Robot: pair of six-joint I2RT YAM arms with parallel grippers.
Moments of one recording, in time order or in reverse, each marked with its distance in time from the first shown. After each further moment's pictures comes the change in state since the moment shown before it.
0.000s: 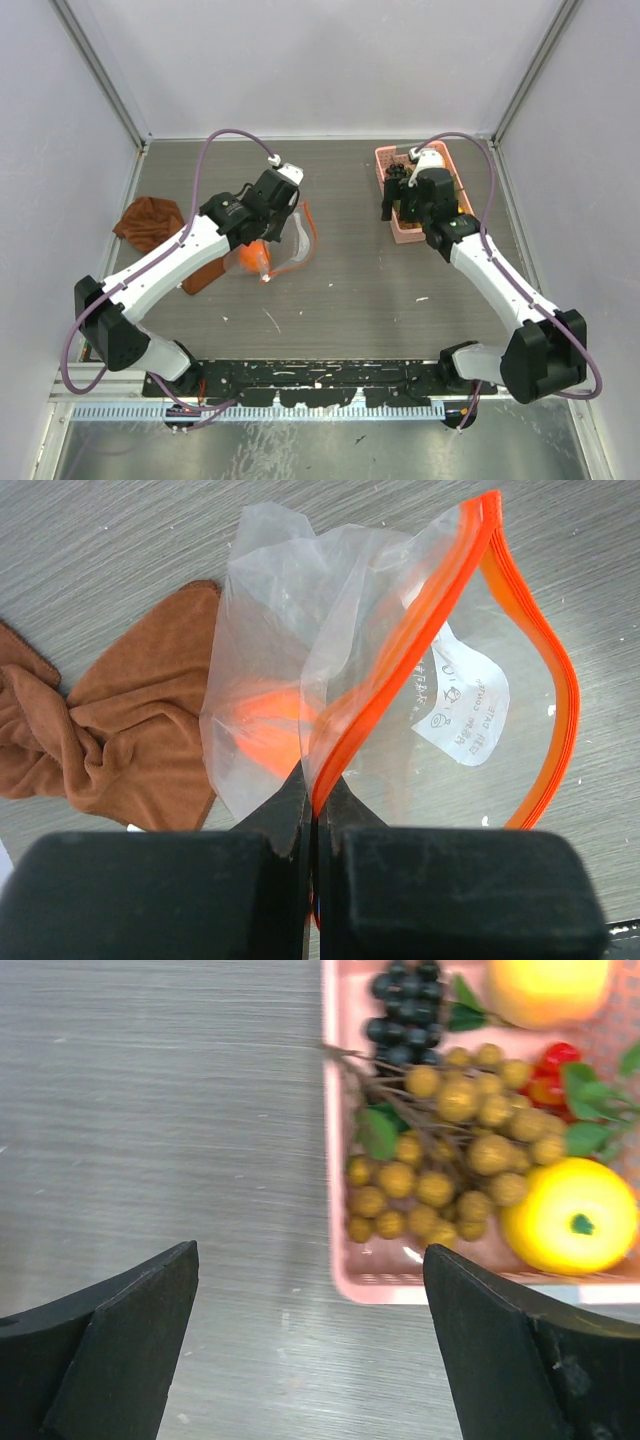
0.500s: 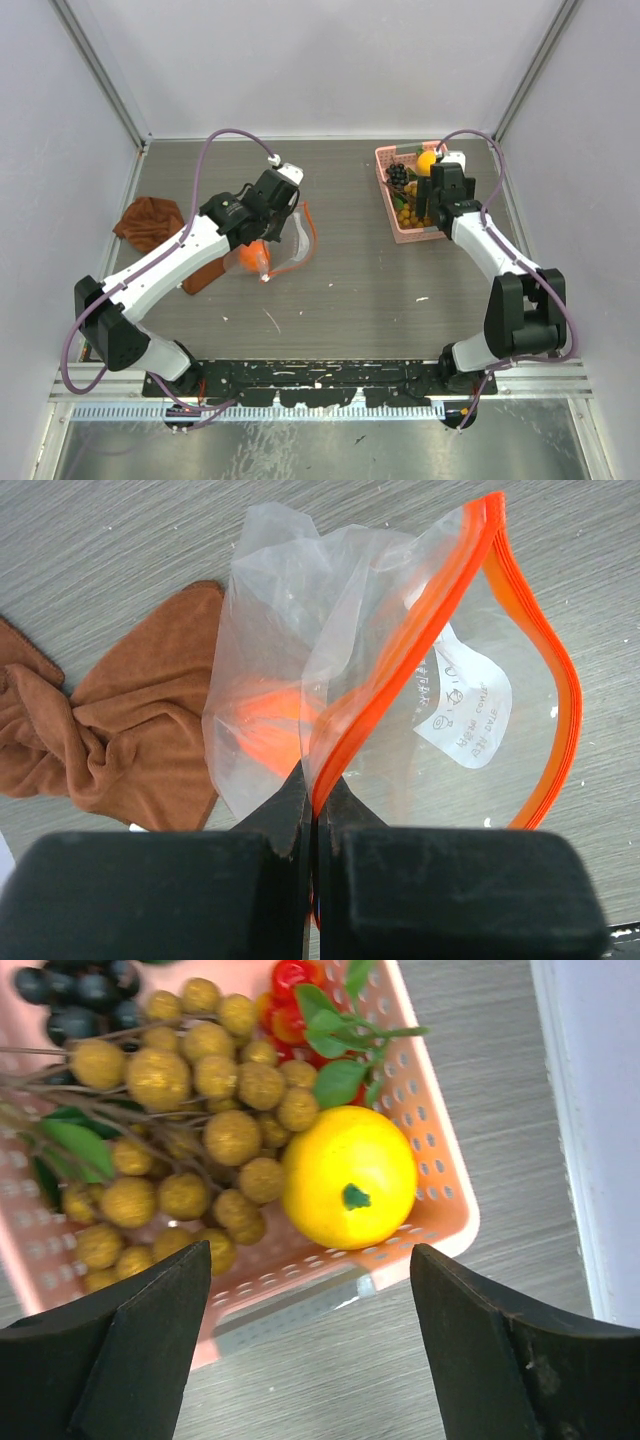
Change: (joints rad) left arm 0.000 0.000 0.000 0.000 -0.005 0.000; right arm -0.205 0.204 0.054 -0.042 0.270 -0.073
